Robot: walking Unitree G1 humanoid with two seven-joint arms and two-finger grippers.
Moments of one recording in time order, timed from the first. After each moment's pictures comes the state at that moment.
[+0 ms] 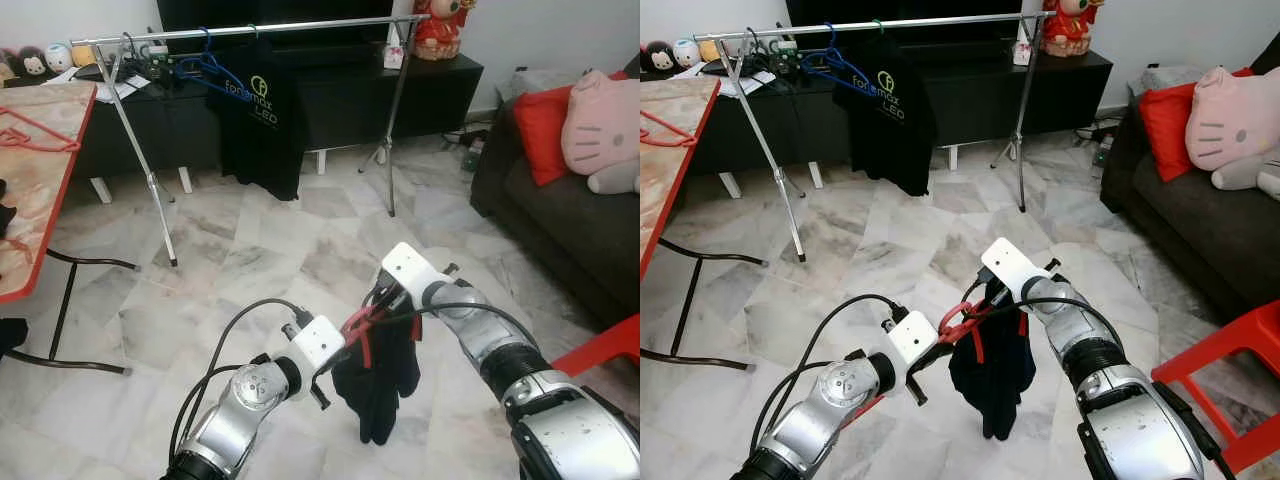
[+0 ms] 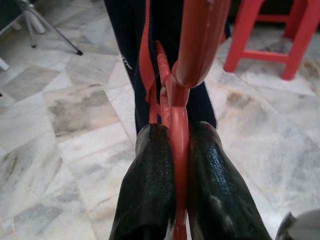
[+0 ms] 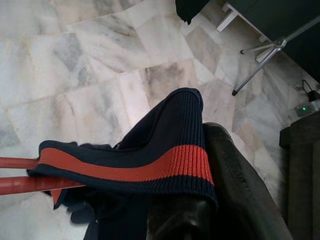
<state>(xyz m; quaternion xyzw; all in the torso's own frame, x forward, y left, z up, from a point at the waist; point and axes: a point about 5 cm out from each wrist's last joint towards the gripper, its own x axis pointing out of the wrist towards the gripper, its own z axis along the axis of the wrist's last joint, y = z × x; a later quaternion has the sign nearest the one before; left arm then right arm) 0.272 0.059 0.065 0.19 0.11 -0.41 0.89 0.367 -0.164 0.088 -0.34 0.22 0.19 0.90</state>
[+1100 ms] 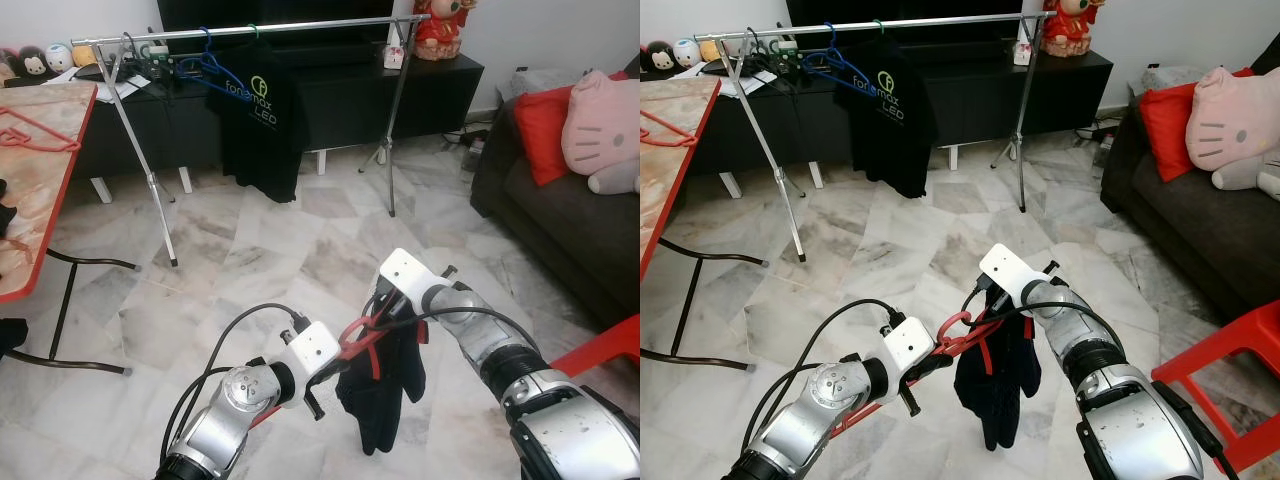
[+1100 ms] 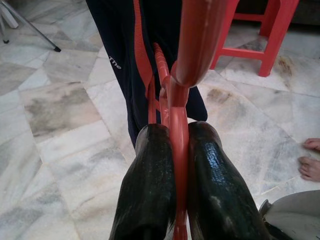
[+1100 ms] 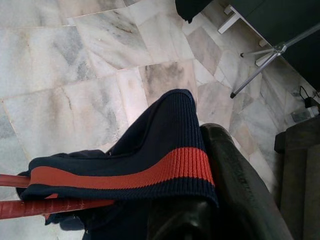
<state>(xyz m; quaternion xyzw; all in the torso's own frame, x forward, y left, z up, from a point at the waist) 0.266 0.064 0.065 0.17 0.13 -0.44 0.87 0.366 -0.163 0.085 -0.36 0.21 0.20 0.89</state>
